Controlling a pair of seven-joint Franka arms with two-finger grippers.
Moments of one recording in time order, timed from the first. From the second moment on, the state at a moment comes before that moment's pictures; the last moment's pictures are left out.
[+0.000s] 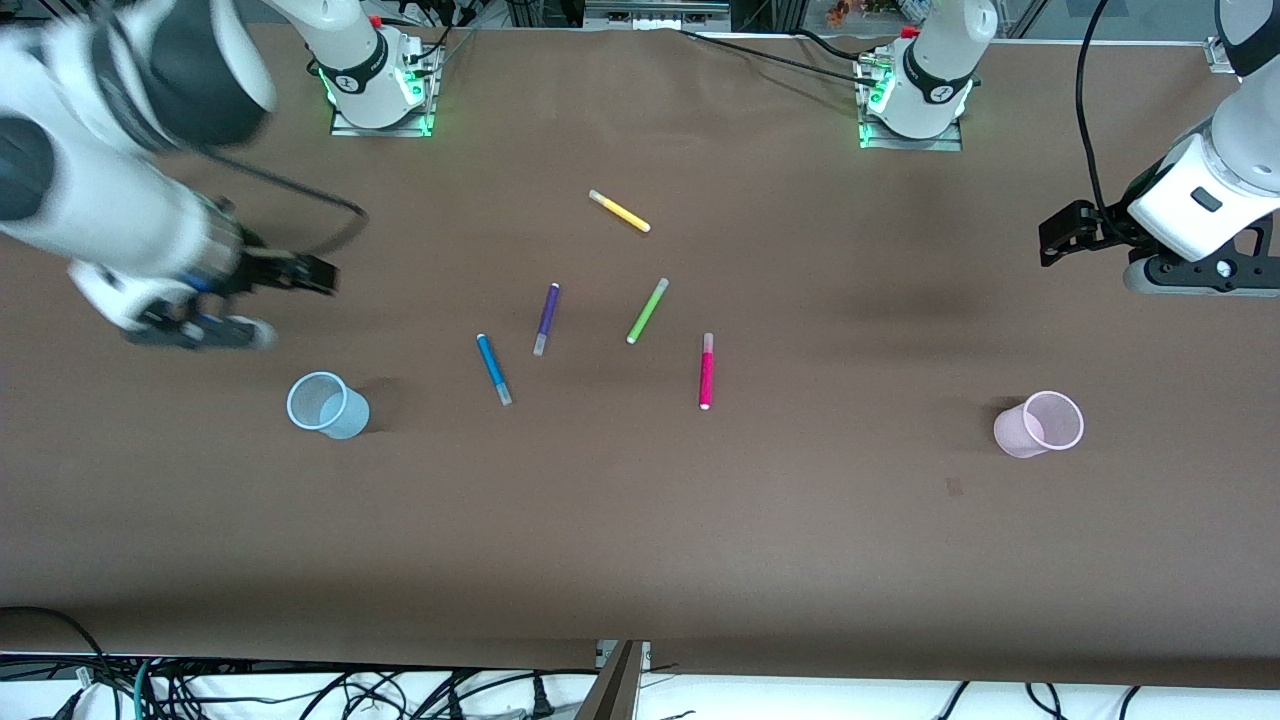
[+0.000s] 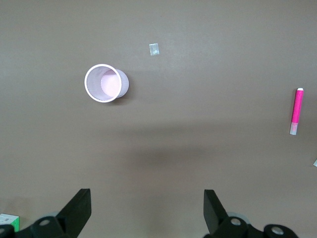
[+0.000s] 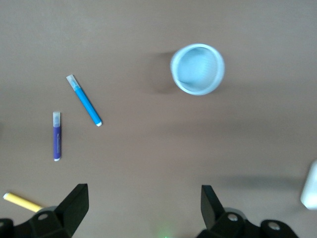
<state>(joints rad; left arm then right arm) 0.07 0.03 -0.15 -1.61 0.04 1.56 -0.06 0.19 0.29 0.05 -1.55 -0.01 1.61 0.24</state>
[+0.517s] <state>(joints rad) 0.07 0.03 -0.15 -1.61 0.04 1.56 -0.06 0.33 0.56 0.06 -1.54 -0.01 1.88 0.24</state>
